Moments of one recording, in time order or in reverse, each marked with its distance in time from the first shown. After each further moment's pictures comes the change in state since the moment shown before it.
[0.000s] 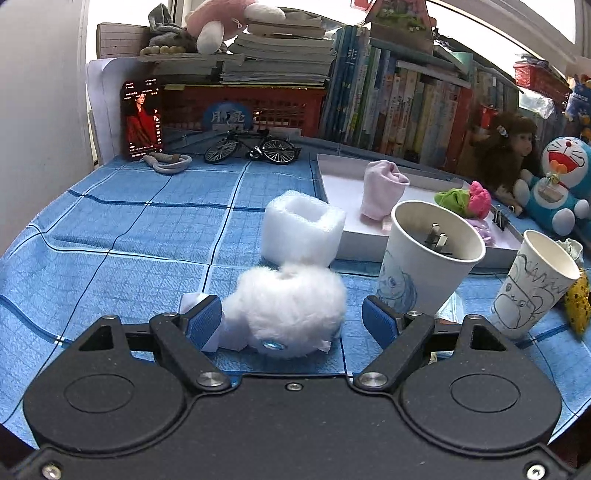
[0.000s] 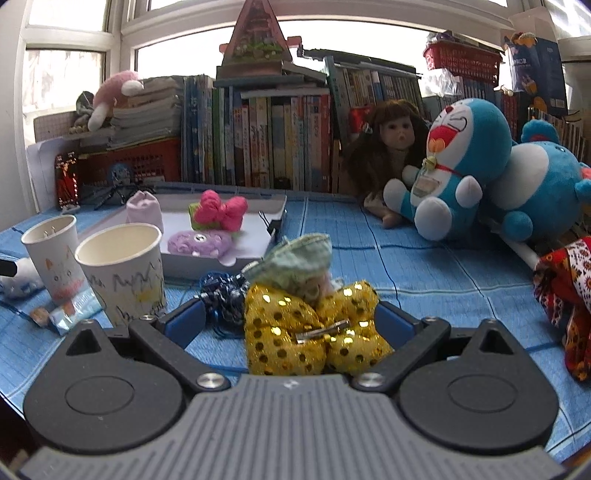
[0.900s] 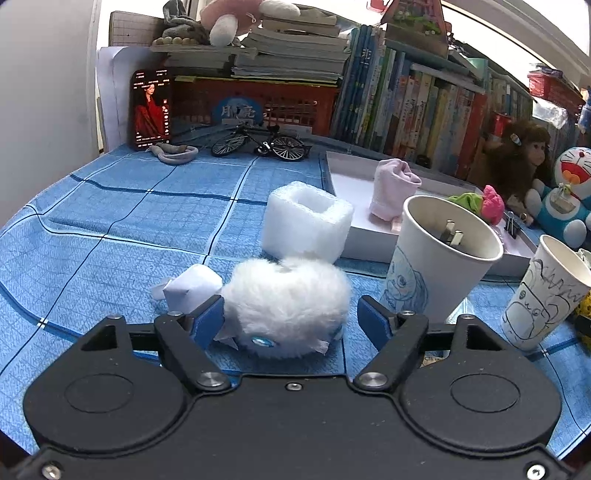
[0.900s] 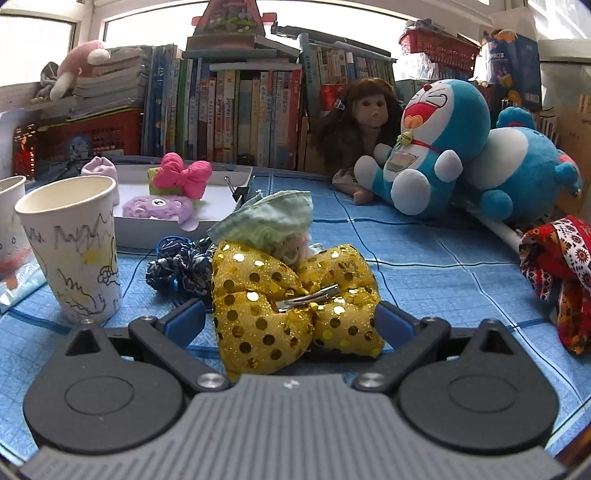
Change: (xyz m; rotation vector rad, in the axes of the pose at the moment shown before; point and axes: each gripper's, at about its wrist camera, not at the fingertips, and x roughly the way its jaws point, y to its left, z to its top) left arm 0.015 -0.003 -0.009 -0.055 -0.019 0.025; right arm 0.029 0.016 -0.024 -0.012 0.018 -0.168
